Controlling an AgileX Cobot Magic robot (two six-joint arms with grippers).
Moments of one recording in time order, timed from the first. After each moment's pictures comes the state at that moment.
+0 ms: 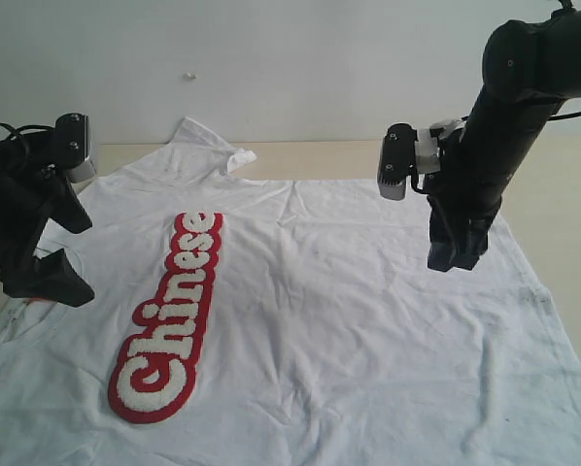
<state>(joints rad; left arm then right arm) -0.12 1.80 -1.18 -0.45 0.89 1.46 0.13 1.95 -1.36 0.08 0.90 -1.08</state>
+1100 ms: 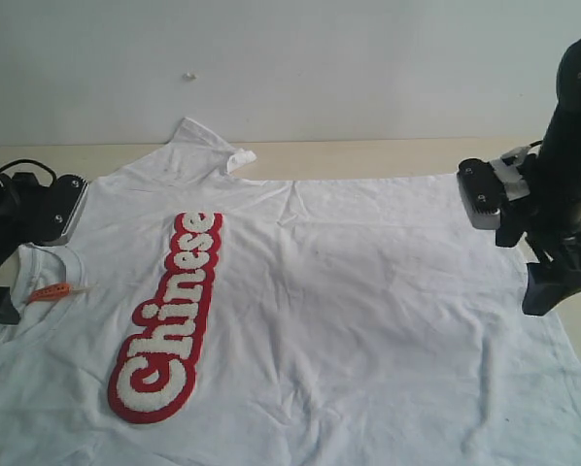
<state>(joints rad) -0.11 1.92 -1.20 0.02 0.78 1.53 -0.08 2.02 -1.36 0.07 1.04 -1.45</state>
